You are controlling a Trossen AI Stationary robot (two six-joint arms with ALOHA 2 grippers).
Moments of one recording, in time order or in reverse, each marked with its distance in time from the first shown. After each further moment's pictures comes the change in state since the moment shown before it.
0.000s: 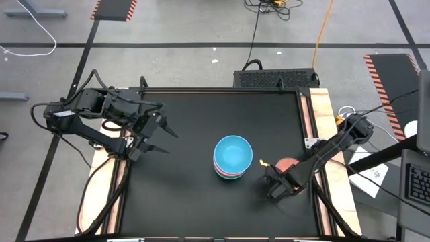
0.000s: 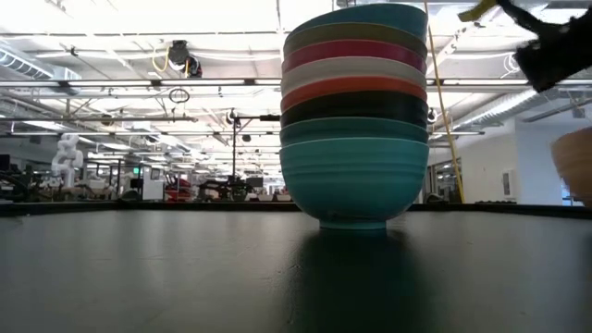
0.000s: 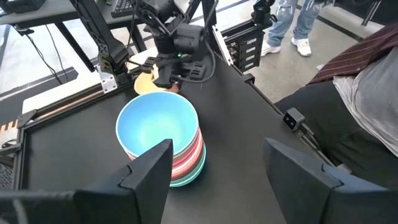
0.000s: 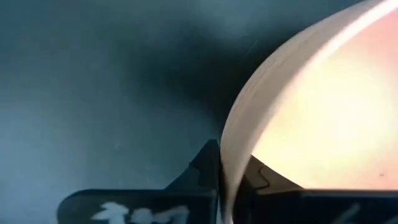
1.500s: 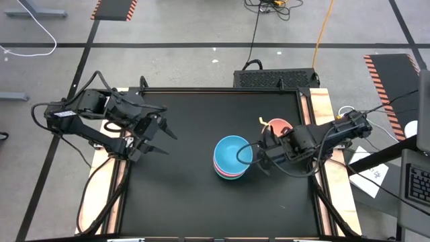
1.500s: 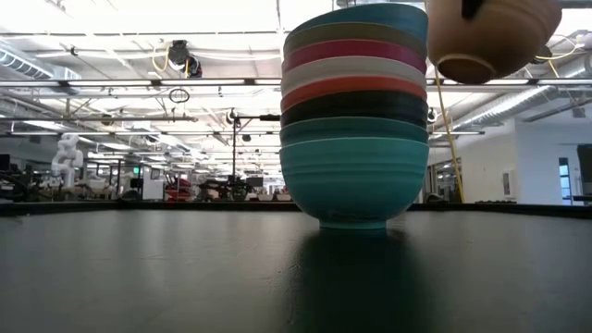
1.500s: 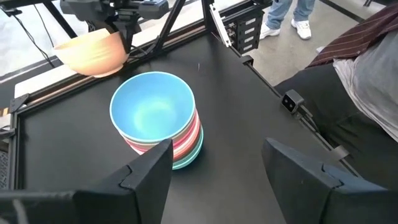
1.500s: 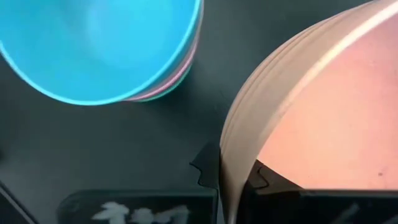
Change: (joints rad) left arm 0.000 0.000 -0.015 -0.056 -0.011 0.018; right arm -0.290 -0.014 0.688 -0.617 0.321 -0.438
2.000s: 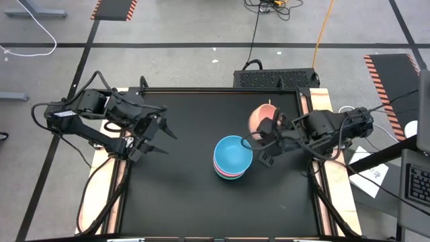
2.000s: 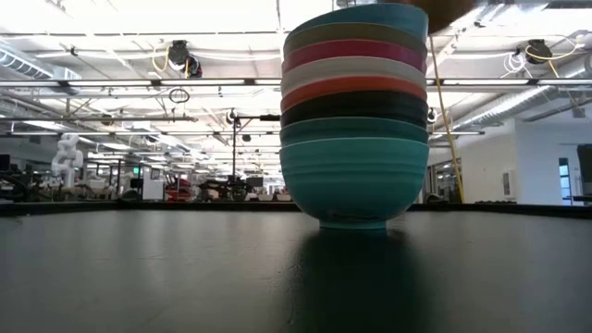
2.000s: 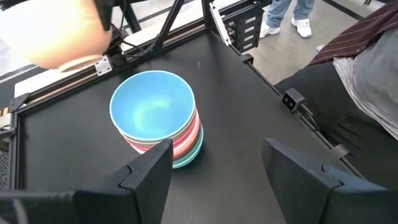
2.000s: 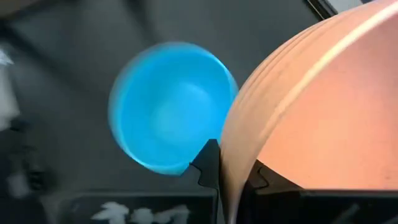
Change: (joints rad) left arm 0.000 0.000 0.000 -0.005 -0.001 0.004; right arm -0.021 0.001 0.247 0.128 0.105 -0.258
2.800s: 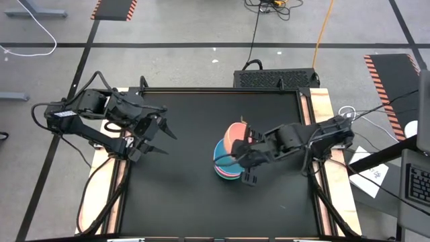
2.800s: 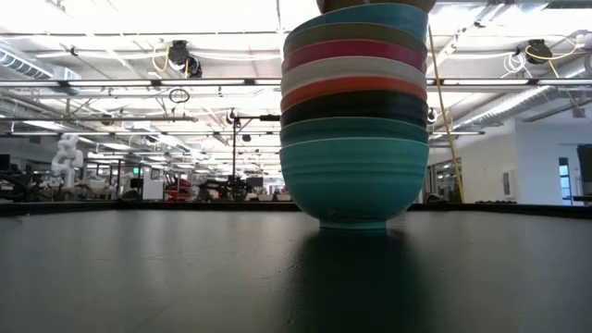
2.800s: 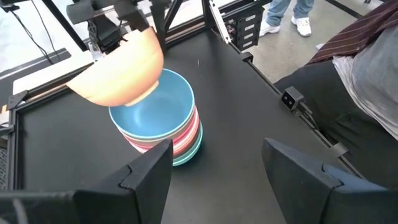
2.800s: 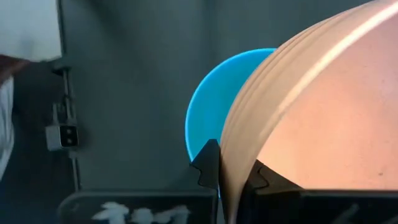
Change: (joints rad) left arm 0.001 0.000 0.000 -0.008 0.000 -0.003; right arm -0.008 0.239 0.140 0.098 -0.218 -0.250
